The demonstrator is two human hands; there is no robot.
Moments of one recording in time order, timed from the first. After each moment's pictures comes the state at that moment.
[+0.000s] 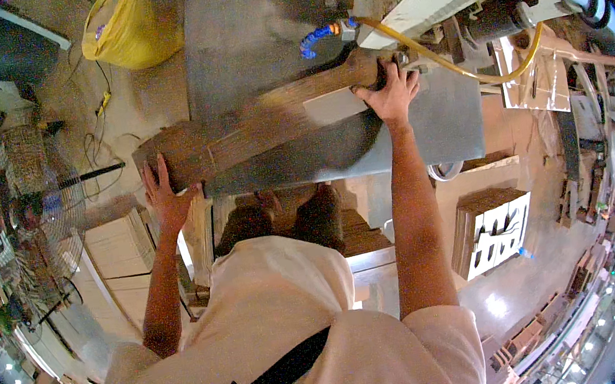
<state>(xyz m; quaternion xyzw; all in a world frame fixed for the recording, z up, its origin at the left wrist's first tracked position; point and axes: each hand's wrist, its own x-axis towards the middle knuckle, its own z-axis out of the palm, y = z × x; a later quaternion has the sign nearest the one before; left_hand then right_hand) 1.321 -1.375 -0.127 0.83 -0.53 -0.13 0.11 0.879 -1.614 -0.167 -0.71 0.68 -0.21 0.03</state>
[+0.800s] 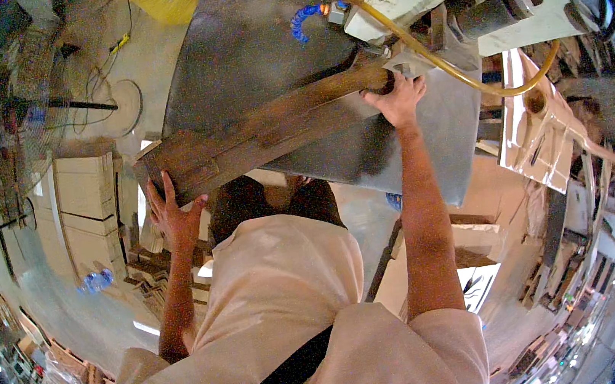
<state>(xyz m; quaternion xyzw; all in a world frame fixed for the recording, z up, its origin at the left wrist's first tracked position) 1.146 -1.281 -0.124 0.93 -0.35 -0.08 0.12 0.829 -1.663 -0.173 -0.80 0.58 -0.13 0.07</state>
